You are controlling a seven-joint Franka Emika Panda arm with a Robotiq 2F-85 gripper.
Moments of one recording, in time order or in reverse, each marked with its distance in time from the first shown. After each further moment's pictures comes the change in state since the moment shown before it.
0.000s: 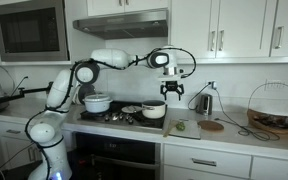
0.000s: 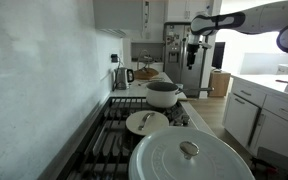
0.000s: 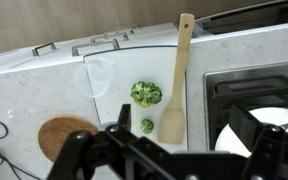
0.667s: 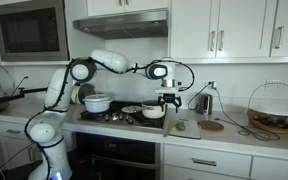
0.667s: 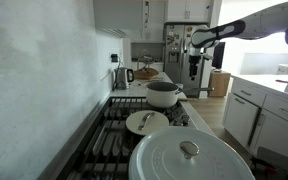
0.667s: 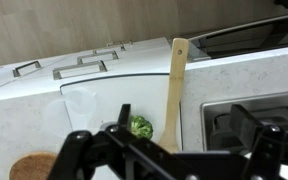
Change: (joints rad) arm 0.000 -0.070 -0.005 -0.278 -0.028 0.152 0.002
